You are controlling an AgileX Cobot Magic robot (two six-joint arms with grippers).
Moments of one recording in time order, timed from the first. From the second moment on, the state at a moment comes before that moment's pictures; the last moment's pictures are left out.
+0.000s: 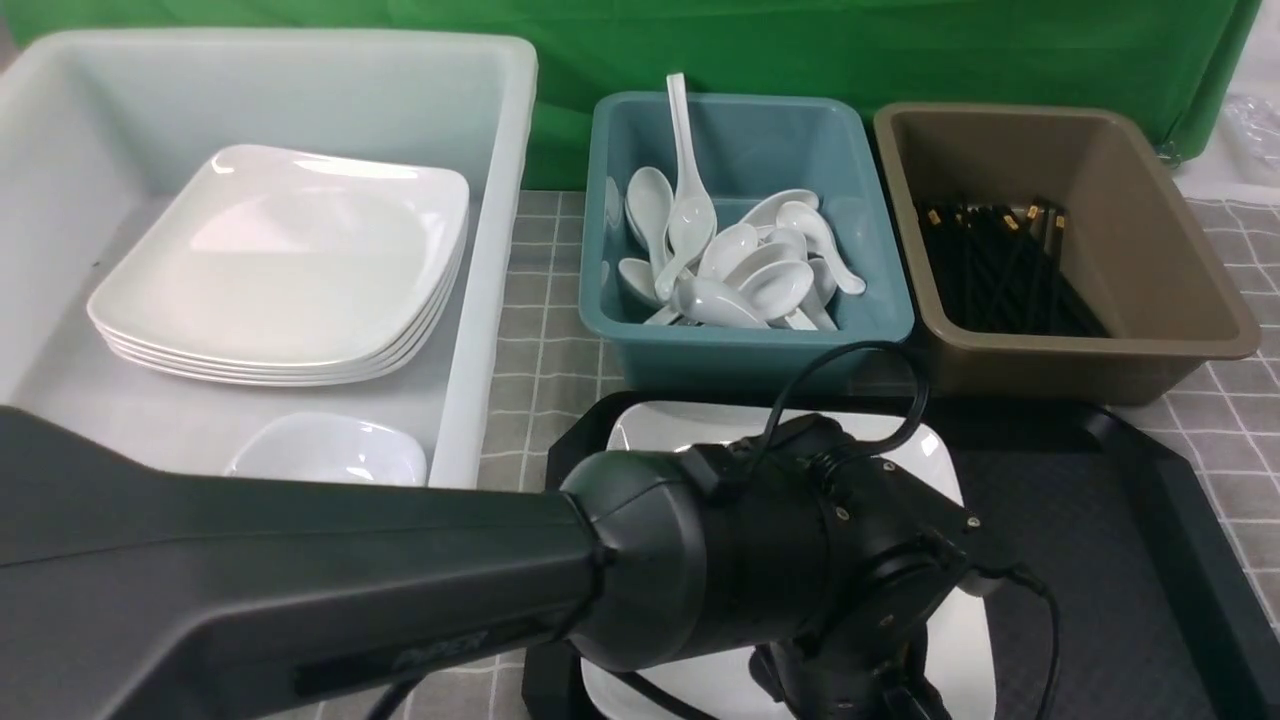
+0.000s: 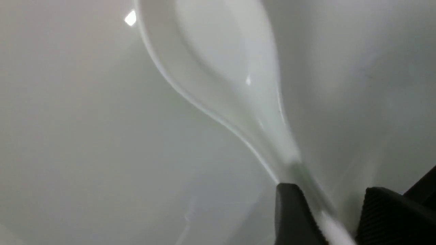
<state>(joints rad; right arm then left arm) 1.00 0.42 -0.74 -0.26 1.17 0.53 -1.06 1.98 -1.36 0.07 0.74 -0.29</state>
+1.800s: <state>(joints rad) 1.00 0.41 -0.74 -0.26 1.16 0.50 -0.70 1.43 -1.16 -0.04 0.81 0.67</state>
